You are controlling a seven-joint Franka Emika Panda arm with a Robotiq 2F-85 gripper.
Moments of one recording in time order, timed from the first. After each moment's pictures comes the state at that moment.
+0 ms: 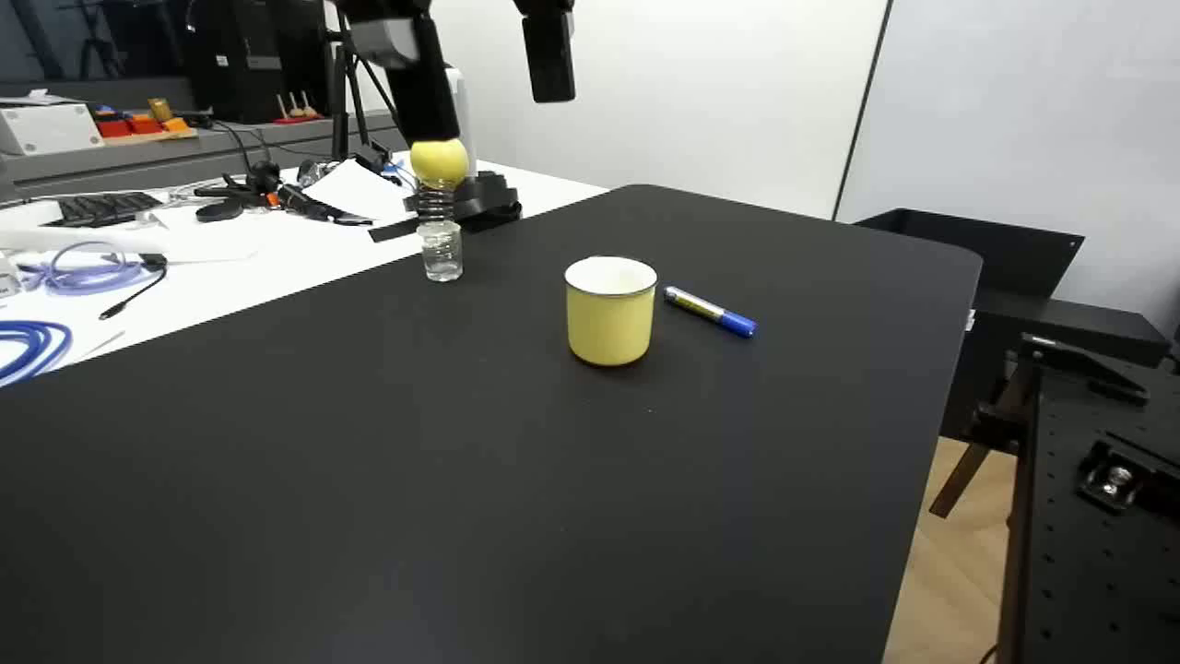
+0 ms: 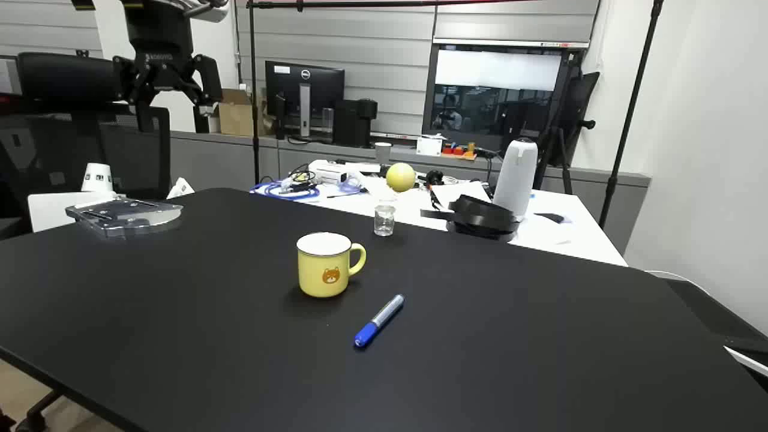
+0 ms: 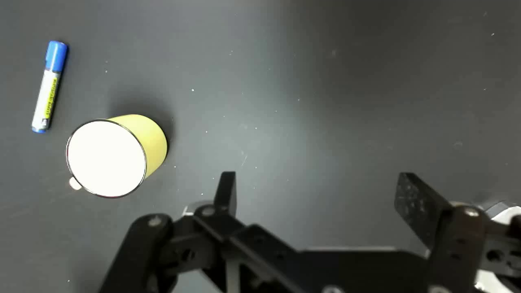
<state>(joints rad) 0.14 -0.11 0.25 -2.30 -0.02 2.11 0.15</state>
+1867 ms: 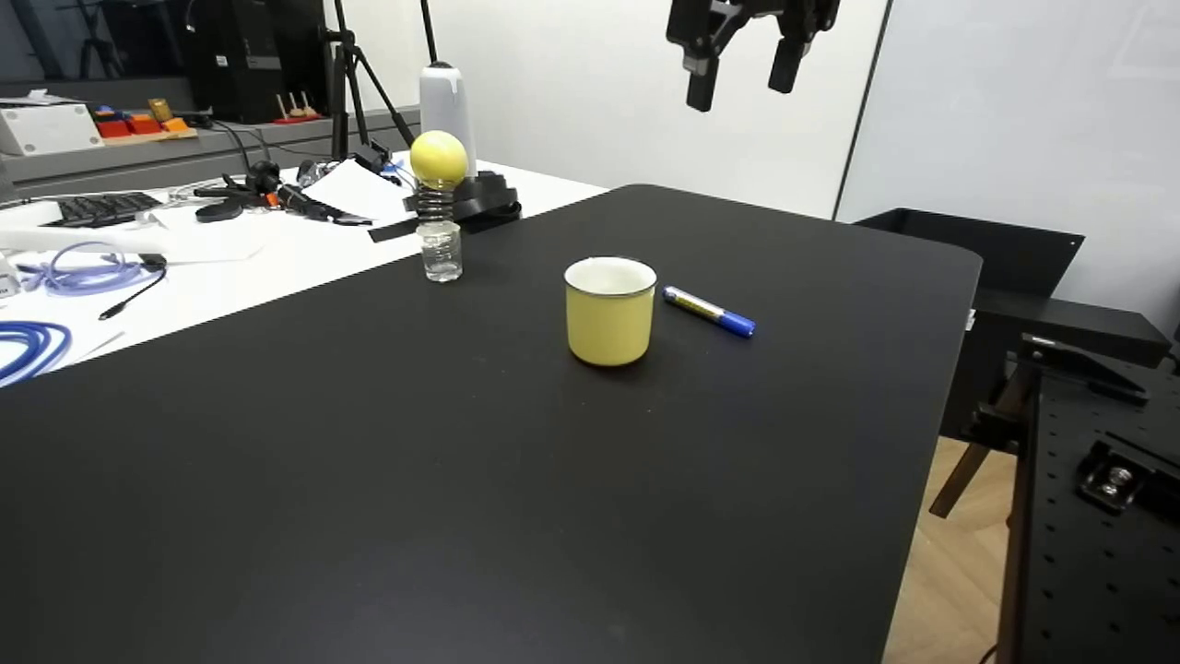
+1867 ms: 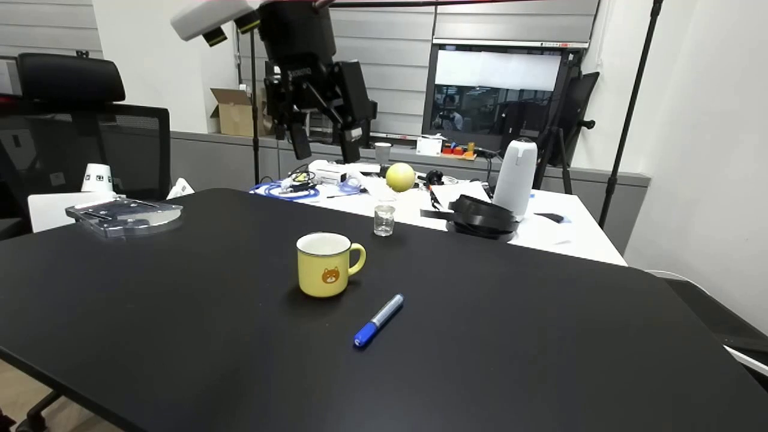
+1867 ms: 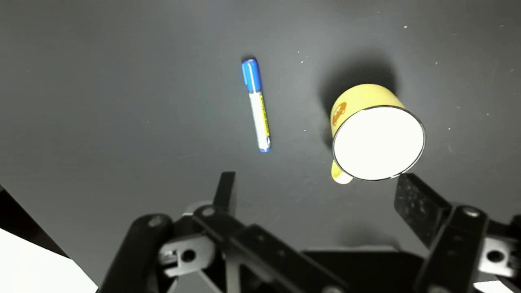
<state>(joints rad) -0.15 -0.33 -0.01 -2.64 -0.23 2.51 0.33</state>
